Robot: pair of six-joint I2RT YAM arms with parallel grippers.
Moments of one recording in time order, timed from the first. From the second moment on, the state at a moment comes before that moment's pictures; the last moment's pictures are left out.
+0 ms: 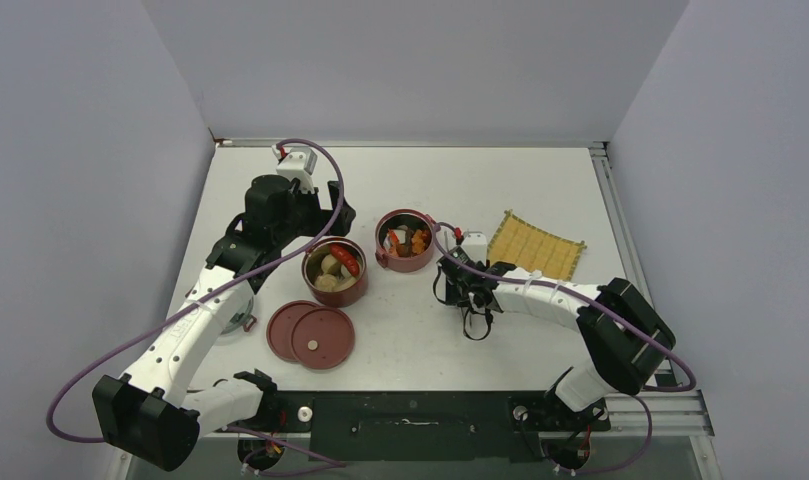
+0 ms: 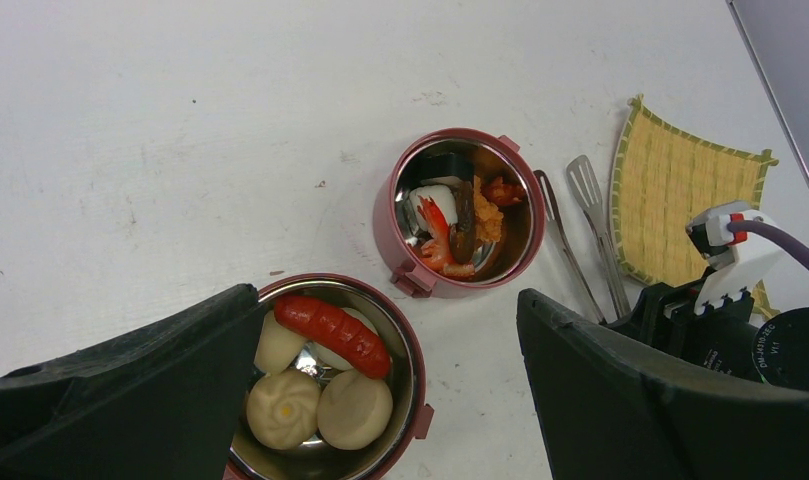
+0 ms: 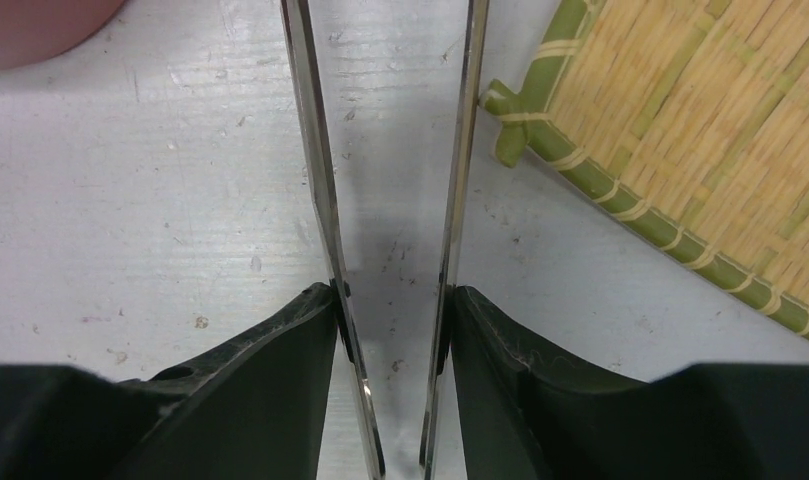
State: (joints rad) left arm -0.39 1.13 1.07 -0.35 0.03 -0.30; right arm 0.75 1.52 0.80 -0.39 0.38 0.65
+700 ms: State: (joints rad) left arm -0.39 1.16 1.07 -0.35 0.03 -0.30; right arm 0.73 1.48 0.81 -0.43 0.38 0.58
